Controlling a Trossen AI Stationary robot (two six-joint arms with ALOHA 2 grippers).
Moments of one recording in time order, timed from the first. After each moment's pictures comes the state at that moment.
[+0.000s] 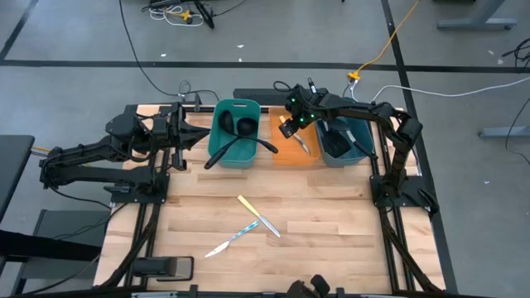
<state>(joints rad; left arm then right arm) 0.18 0.66 0.79 0.08 0.04 0.08 -0.59 1.86 1.36 -0.57 -0.12 0.25</state>
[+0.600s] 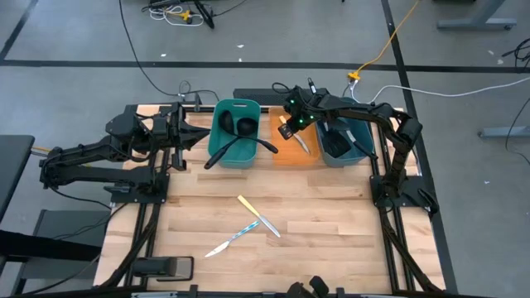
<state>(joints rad) 0.18 0.66 0.79 0.08 0.05 0.08 -0.58 1.86 1.36 -0.57 -0.12 0.26</state>
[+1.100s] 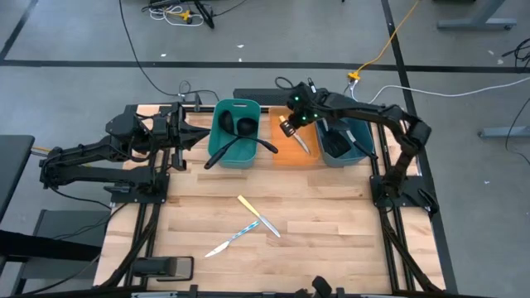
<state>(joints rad) 0.18 0.66 0.79 0.08 0.05 0.08 -0.56 1.76 1.36 -0.57 -0.06 0.23</state>
